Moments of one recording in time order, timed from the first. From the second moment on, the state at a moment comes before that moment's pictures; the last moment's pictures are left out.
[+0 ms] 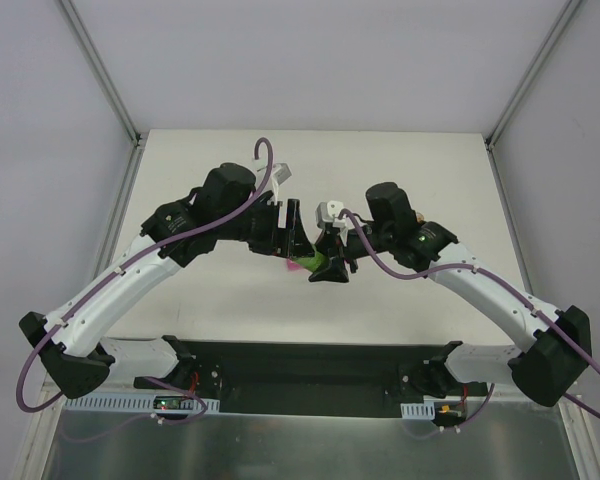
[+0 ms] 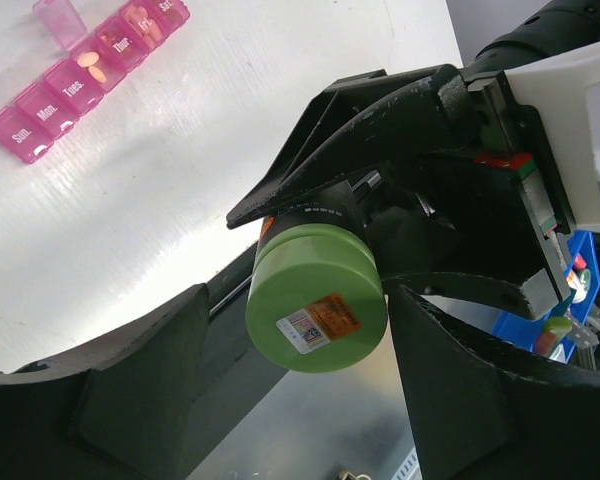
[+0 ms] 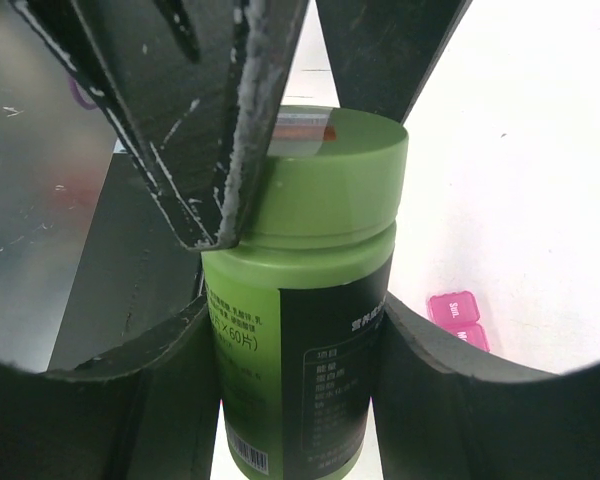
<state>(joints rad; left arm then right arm) -0.78 1.21 1.40 -0.84 0.33 -0.63 0.71 1.25 1.06 -0.40 -0.91 -0.42</state>
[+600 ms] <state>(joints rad) -0.78 1.23 1.42 -0.84 0.42 -0.59 0.71 1.25 1.06 -0.41 -0.95 -0.40</state>
